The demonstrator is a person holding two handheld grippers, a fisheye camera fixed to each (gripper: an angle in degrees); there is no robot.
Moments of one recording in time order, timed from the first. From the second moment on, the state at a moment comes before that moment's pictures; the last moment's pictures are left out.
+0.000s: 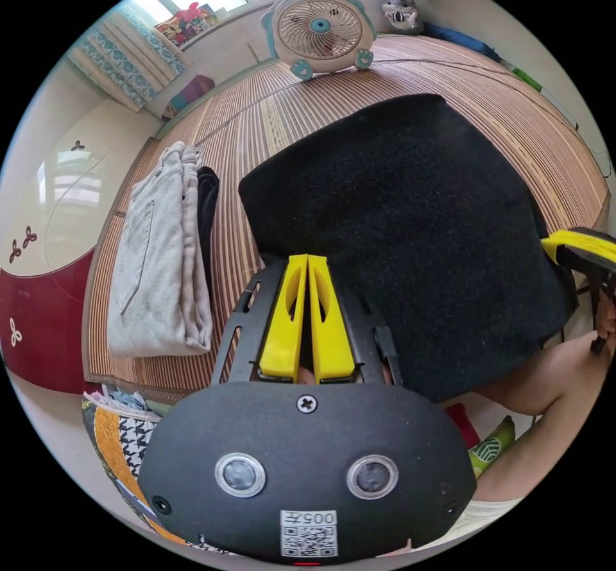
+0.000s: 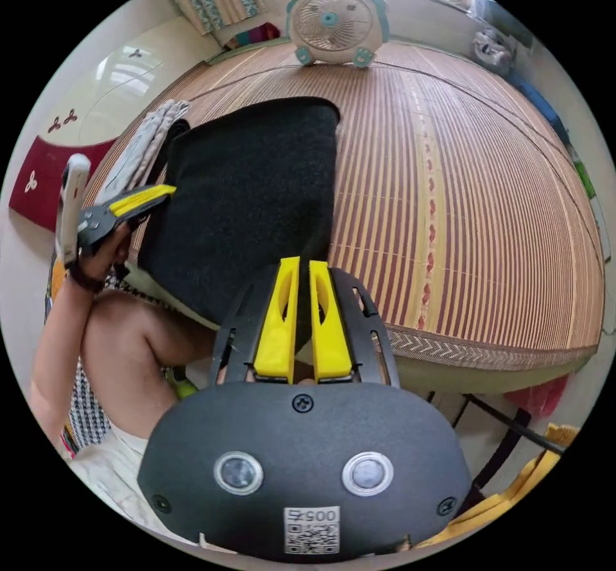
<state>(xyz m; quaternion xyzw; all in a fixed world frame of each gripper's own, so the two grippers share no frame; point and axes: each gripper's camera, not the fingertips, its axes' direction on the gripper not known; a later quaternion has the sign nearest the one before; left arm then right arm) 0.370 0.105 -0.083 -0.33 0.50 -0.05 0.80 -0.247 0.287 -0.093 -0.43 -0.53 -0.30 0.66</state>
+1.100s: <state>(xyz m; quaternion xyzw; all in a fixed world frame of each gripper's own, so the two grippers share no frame) 0.255 0.201 -0.091 -0.25 0.62 -0.03 0.75 -0.330 0.251 -0.129 -0.24 -0.52 -0.30 0.76</state>
